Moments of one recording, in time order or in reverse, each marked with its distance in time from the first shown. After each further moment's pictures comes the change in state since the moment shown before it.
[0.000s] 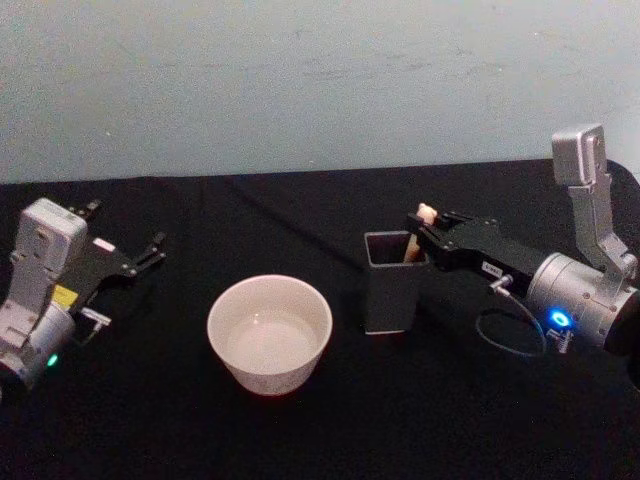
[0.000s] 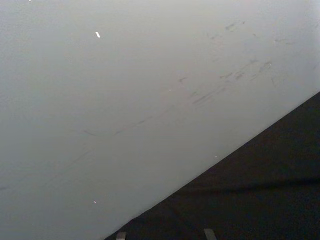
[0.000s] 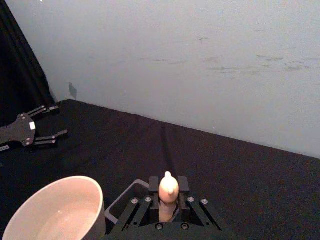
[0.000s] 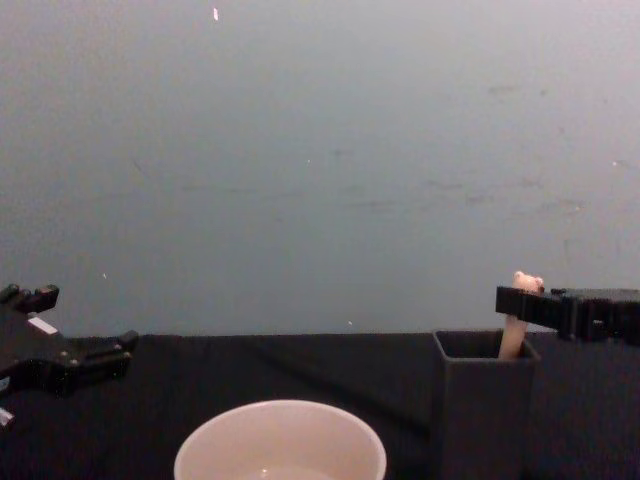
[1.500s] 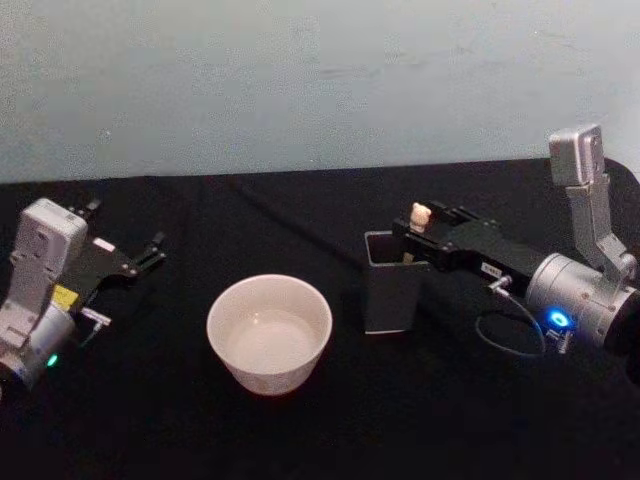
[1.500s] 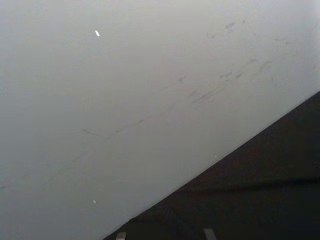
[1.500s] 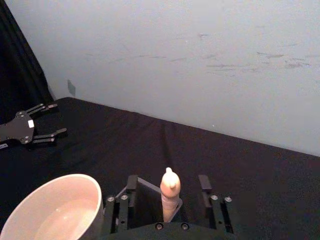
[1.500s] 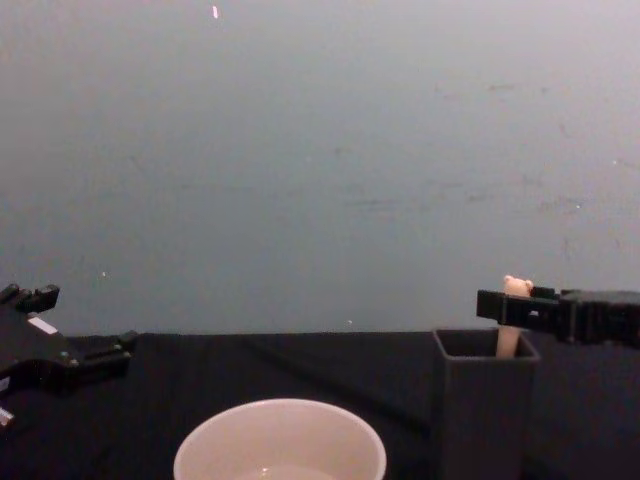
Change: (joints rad) left arm 0.000 0.000 0.000 0.000 0.000 0.000 0.000; right arm 0.001 -0.004 0.001 0.002 -0.009 0.007 0.000
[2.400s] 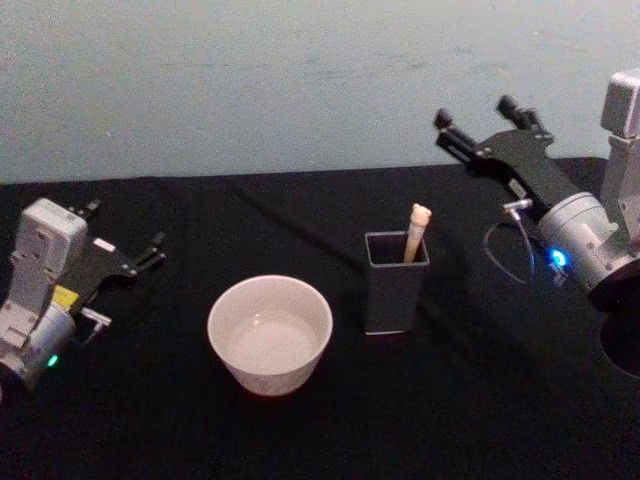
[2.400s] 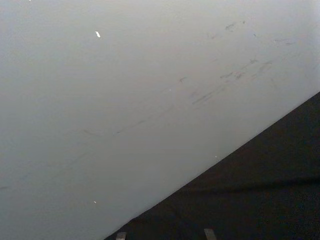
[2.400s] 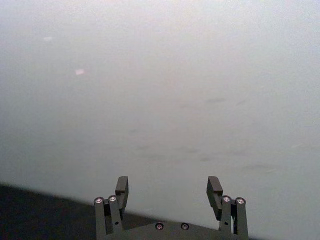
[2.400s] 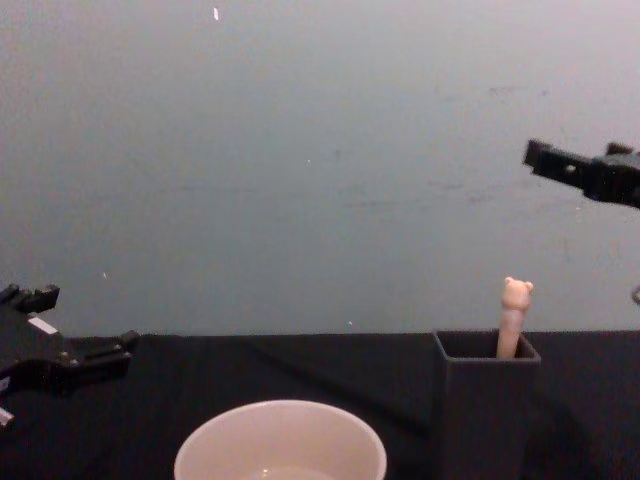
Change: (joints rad) left arm 0.000 0.000 0.000 0.000 0.000 0.000 0.000; right arm 0.007 -0.148 0.105 -0.003 -0.175 -0.252 -0.249
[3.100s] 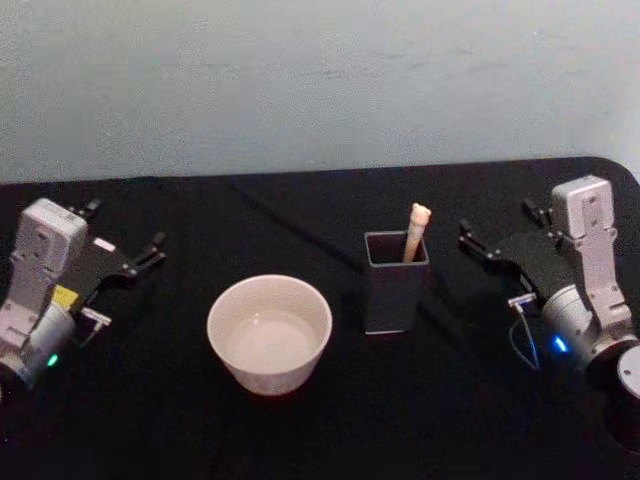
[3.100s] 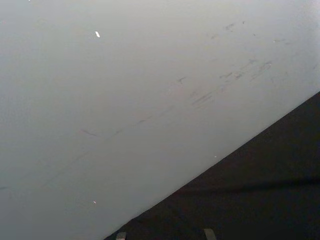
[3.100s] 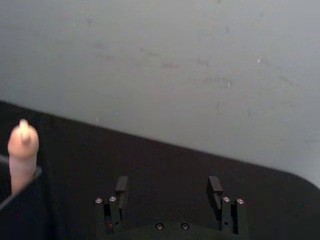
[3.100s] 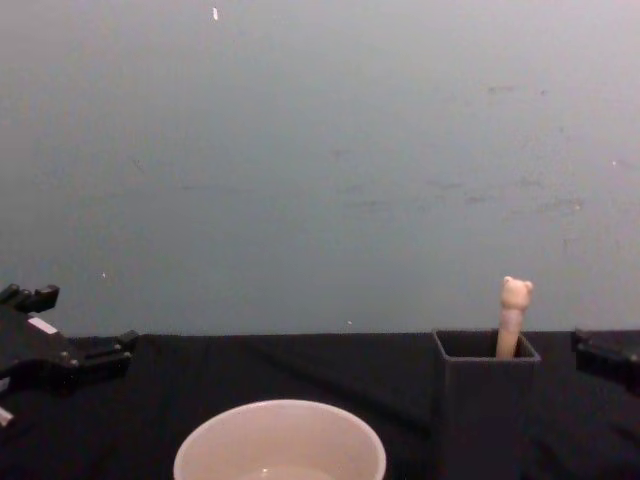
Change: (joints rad) left arm 0.000 0.000 0.000 0.000 0.000 0.000 0.000; right arm -0.096 0.007 -0.021 0.119 -0.250 0.024 -0.128
